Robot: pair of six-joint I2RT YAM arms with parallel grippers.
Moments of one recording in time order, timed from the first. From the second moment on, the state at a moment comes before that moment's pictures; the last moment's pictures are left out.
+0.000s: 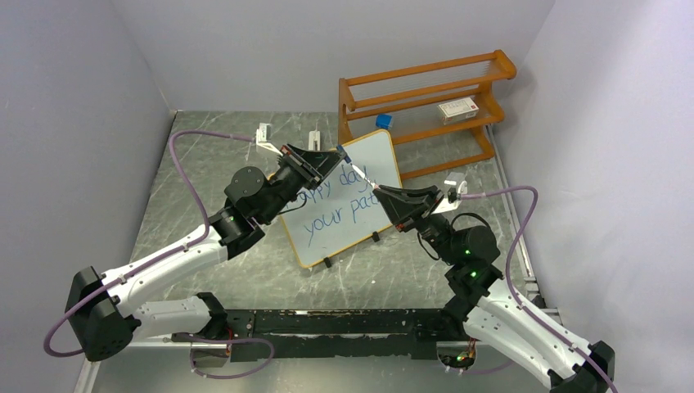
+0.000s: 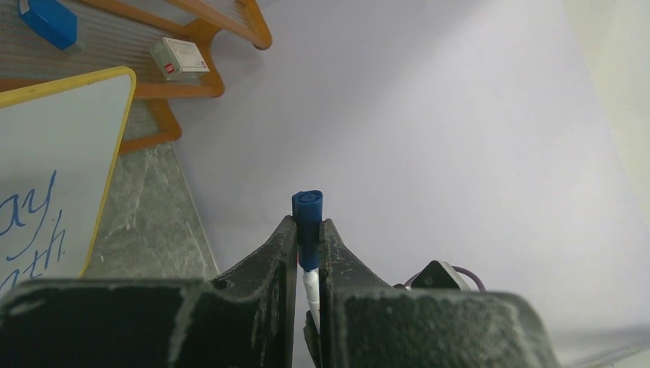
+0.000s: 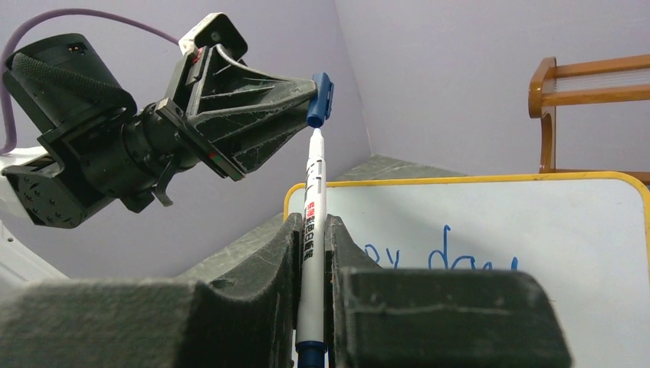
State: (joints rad) left arm -0.85 1.12 0.88 0.45 -0.15 -1.15; right arm 0.71 0.60 0.45 0.56 -0.09 0.34
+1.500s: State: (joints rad) left arm -0.85 1.17 0.85 0.57 -0.08 -1.22; right arm 0.71 0.79 0.40 0.91 -0.05 0.44
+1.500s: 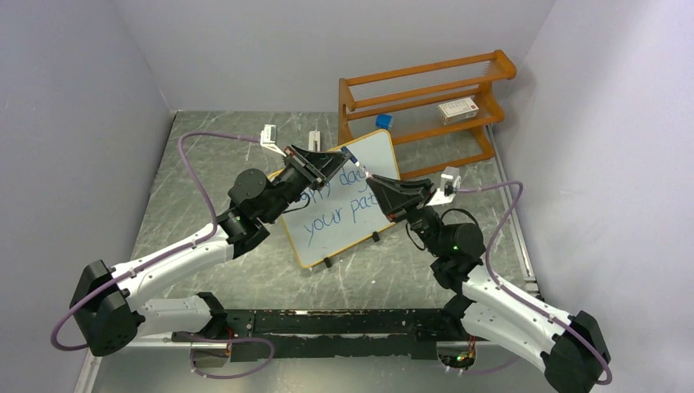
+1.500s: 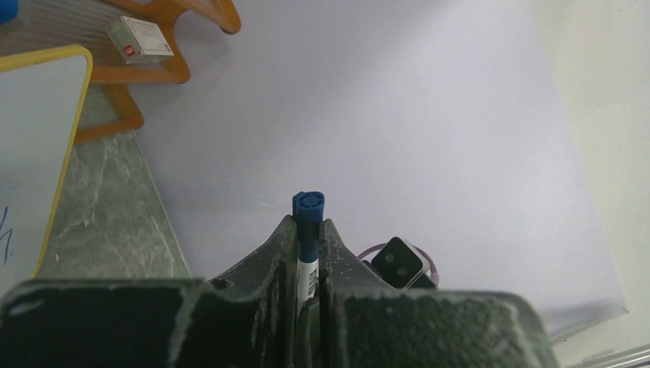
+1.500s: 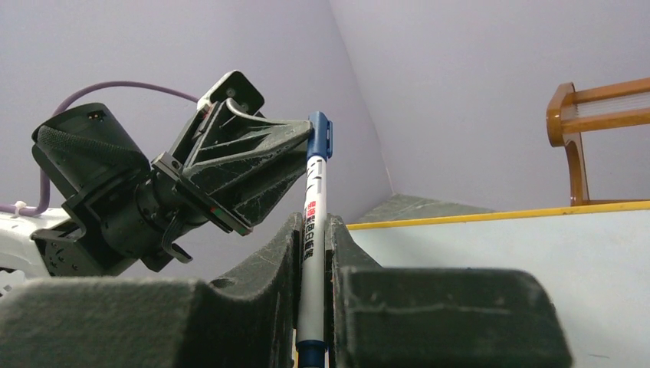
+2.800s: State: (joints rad) left arm -0.88 1.19 1.05 0.23 -0.21 -1.03; right arm 0.71 0.84 0.41 0.97 -0.06 0.43
